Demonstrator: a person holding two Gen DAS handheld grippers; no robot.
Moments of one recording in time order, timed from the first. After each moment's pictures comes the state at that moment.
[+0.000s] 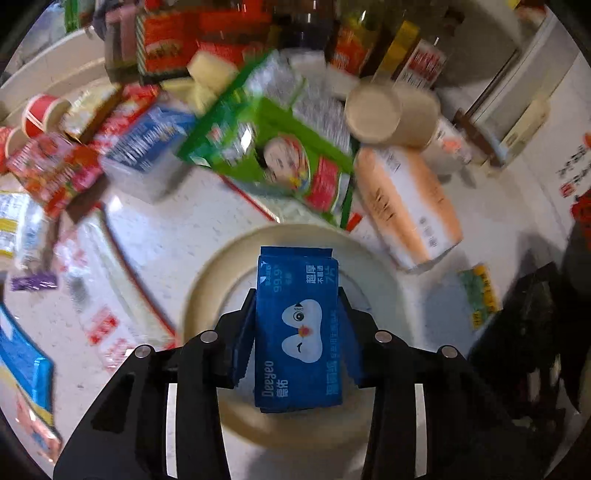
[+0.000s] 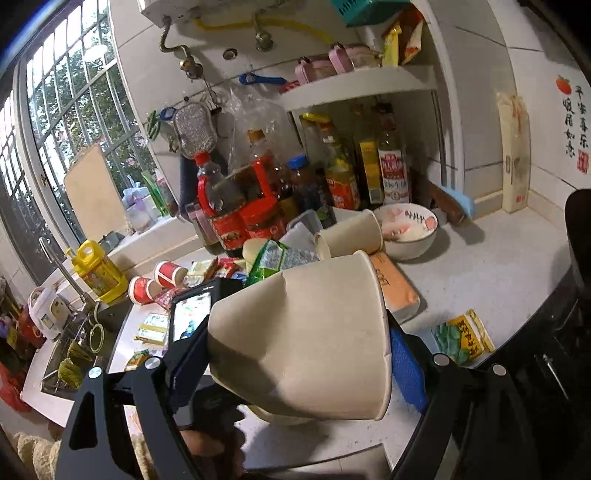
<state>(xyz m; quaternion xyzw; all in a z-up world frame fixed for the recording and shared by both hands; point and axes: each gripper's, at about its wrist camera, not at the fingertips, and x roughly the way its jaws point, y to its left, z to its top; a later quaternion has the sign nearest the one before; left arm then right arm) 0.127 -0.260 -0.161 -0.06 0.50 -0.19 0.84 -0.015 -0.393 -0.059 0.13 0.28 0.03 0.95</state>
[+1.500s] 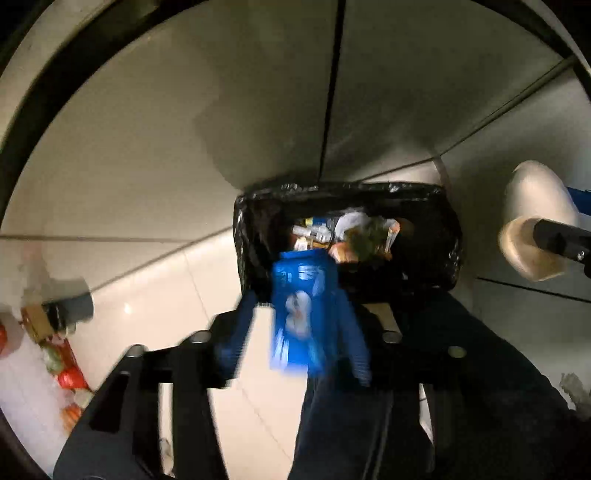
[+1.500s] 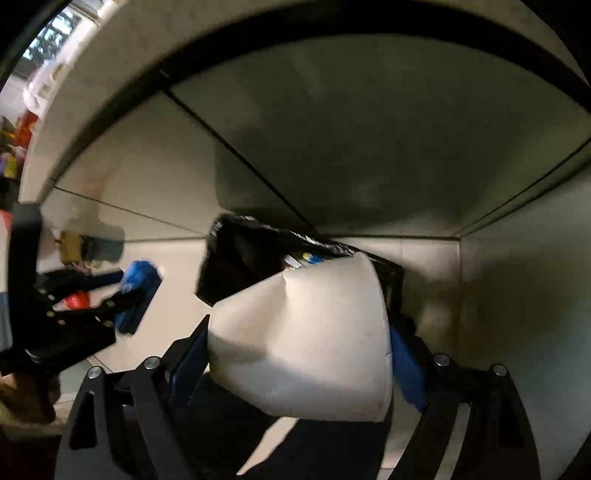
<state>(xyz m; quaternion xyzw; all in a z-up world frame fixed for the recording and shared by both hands) -0.125 0.088 -0.356 0.09 0.69 -0.07 0.72 -0.131 -0.139 -0.360 0.03 0.66 0.15 0.74</state>
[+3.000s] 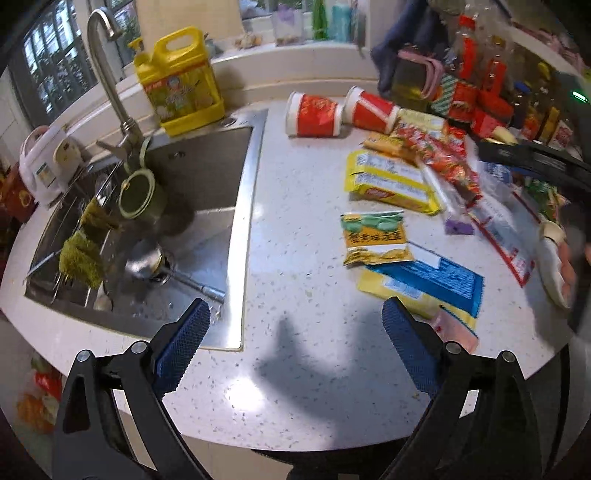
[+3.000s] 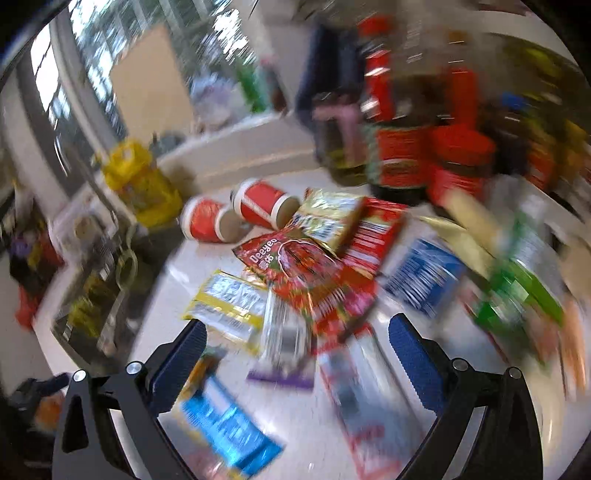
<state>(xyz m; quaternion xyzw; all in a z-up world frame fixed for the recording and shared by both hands) 0.038 0.078 -0.134 0.00 0.48 0.07 0.87 0.183 -0.163 -0.135 0.02 0.42 0.20 0.89</state>
